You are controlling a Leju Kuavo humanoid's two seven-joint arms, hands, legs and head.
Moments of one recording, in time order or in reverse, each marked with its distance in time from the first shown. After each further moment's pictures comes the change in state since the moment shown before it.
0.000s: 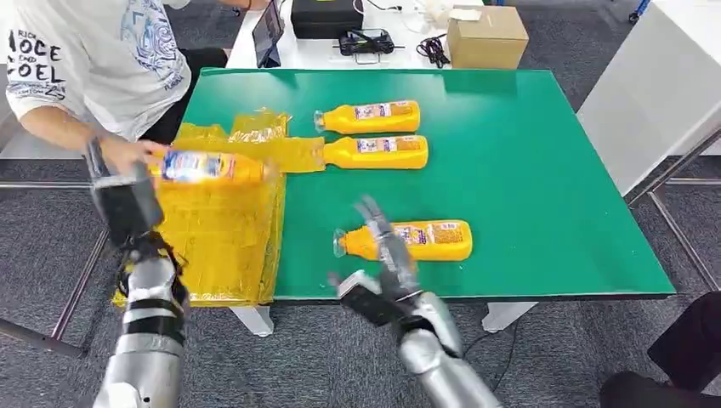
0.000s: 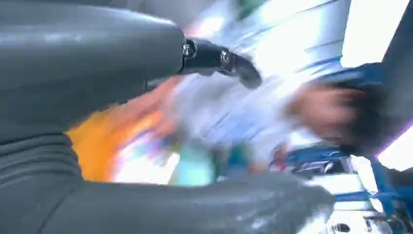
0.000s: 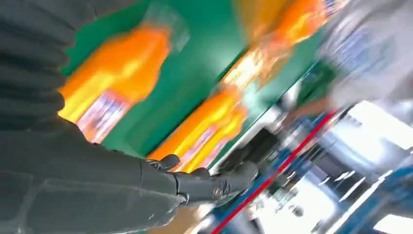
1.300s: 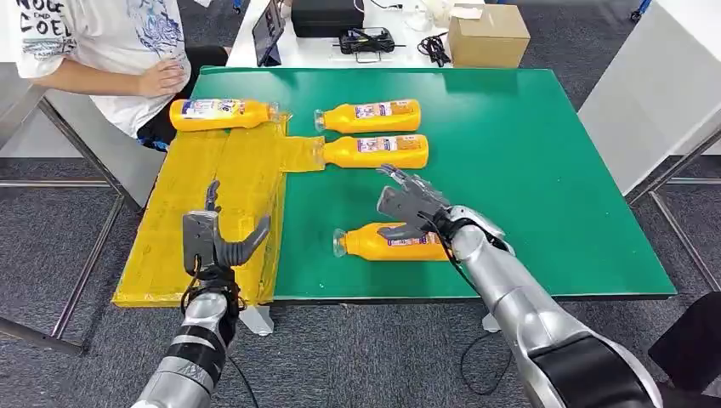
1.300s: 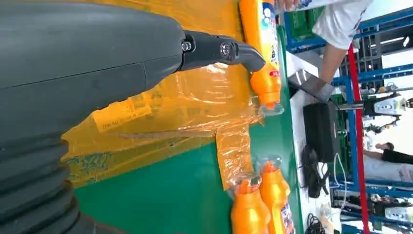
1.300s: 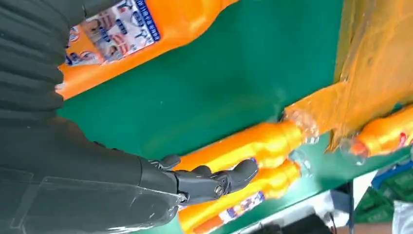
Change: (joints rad) left arm 0.033 0.005 -0.240 0.251 0.018 -0.144 0.037; right arm -0.535 -0.120 -0.031 0.573 -0.029 0.527 -0.008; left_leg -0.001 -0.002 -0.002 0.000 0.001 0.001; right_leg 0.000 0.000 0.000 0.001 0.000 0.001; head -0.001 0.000
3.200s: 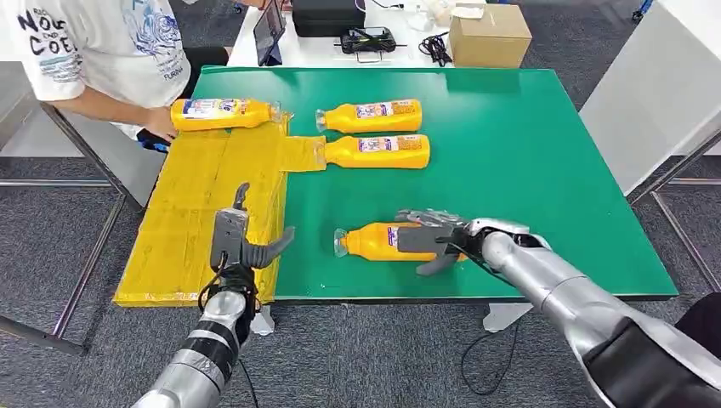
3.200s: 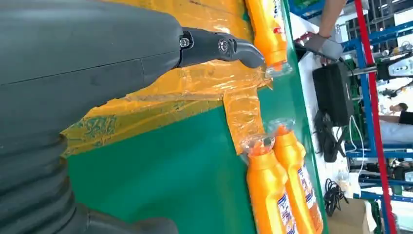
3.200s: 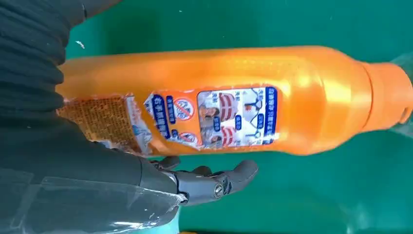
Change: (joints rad) left arm -0.047 -0.017 -0.075 0.119 -0.009 0.004 0.000; right arm -0.081 -0.282 0.634 -0.087 -0.348 0.155 0.114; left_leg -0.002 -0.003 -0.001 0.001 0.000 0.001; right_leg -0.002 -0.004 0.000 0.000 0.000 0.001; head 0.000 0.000
